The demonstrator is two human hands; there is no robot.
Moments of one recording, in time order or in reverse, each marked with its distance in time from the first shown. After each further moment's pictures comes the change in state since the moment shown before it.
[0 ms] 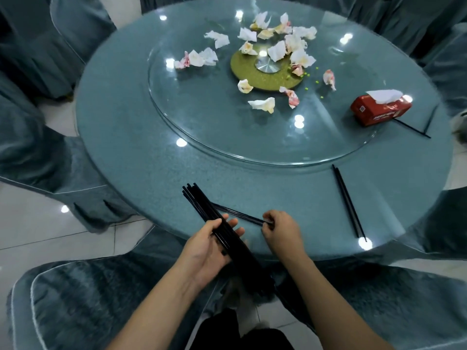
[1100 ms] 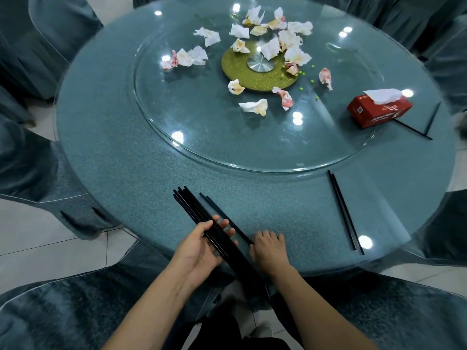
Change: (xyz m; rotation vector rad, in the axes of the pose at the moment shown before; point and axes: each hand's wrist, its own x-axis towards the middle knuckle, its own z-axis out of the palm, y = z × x) left_hand 0.061 0.004 0.014 -0.040 0.036 -0.001; right_hand 0.031 0.032 0.038 -0.549 -0.276 -0.122
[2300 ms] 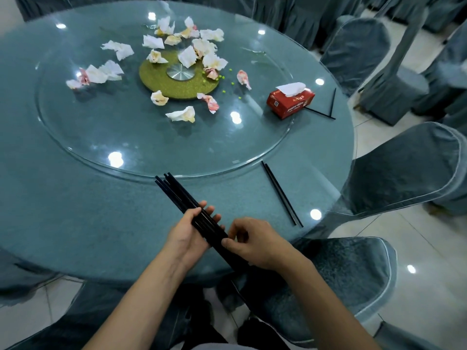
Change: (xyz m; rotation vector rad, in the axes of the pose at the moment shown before) left_hand 0.019 -0.031 0.095 0.184 -0.144 -0.070; right_hand -0.104 0.059 -0.129 0.635 0.135 -0.035
